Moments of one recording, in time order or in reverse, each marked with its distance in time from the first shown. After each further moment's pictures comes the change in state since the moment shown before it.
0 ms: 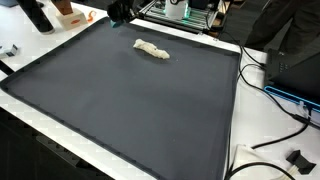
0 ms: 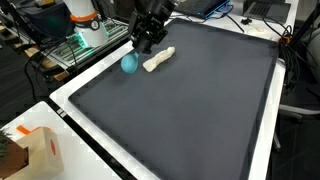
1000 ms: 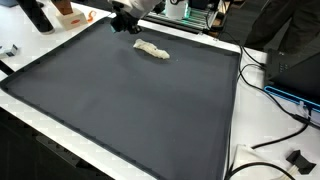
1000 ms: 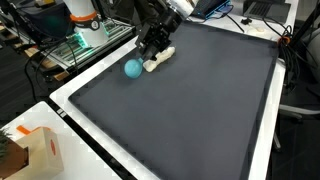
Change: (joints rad) arm 0.079 0.161 0.000 0.092 -0.094 -0.094 0.028
